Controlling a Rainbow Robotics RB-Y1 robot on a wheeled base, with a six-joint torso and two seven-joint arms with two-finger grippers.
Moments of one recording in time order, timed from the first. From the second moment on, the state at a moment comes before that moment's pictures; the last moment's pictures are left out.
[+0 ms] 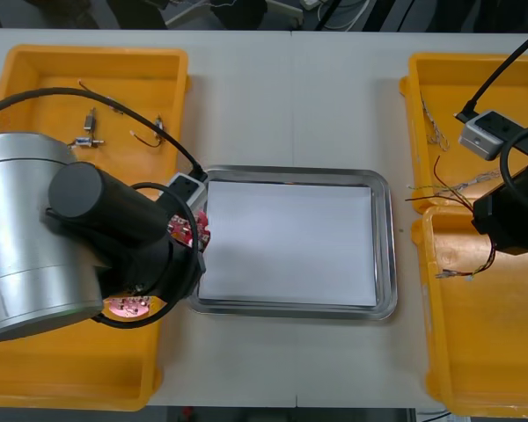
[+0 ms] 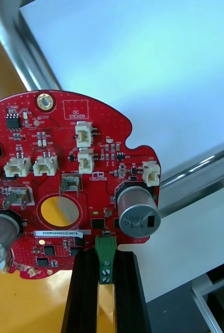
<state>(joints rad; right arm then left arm) -0.47 -1.01 0.03 -2.33 -1.21 1.90 1.26 -0.60 0.83 -0.66 -2.45 0.72 1.77 -0.80</state>
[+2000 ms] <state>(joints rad) -0.47 -1.01 0.03 -2.33 -1.18 1.91 1.26 -0.70 0.58 -1.04 -2.01 0.48 1.56 -0.59</state>
